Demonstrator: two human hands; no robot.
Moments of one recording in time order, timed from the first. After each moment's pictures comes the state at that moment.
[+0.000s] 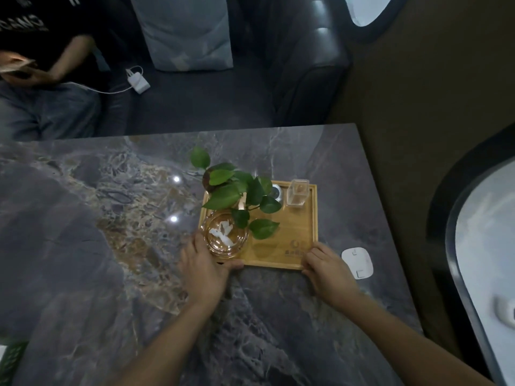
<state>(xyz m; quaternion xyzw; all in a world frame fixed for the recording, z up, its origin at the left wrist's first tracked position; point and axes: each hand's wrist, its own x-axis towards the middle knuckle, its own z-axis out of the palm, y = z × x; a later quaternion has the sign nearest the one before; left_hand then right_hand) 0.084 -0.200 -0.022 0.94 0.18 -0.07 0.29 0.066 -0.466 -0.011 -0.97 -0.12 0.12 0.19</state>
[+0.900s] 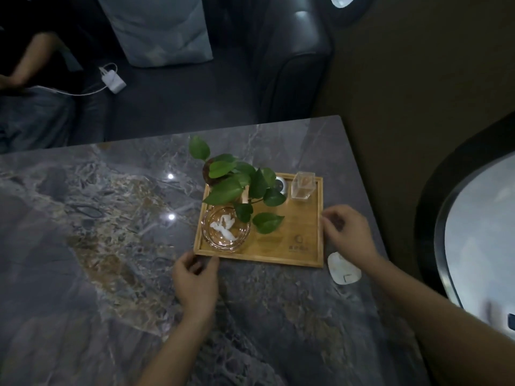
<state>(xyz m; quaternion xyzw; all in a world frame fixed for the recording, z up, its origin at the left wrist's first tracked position) 0.090 -0.244 -0.033 0.72 0.41 -0.03 0.55 0.139 -0.543 -0.015 -0.93 0.08 0.02 0.36</state>
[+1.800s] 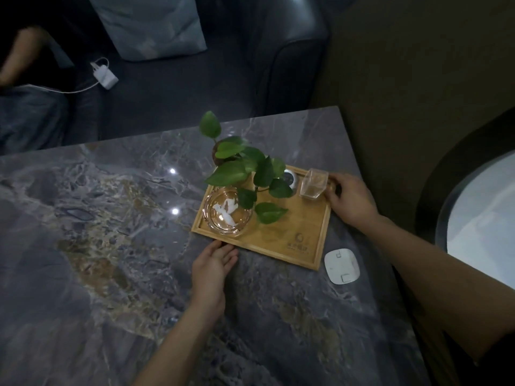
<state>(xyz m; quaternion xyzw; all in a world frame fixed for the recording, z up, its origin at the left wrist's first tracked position) 0.117 -0.285 -0.014 0.54 0.43 -0.14 0.71 0.207 -0.578 -0.026 -0.96 0.07 0.07 0.26</state>
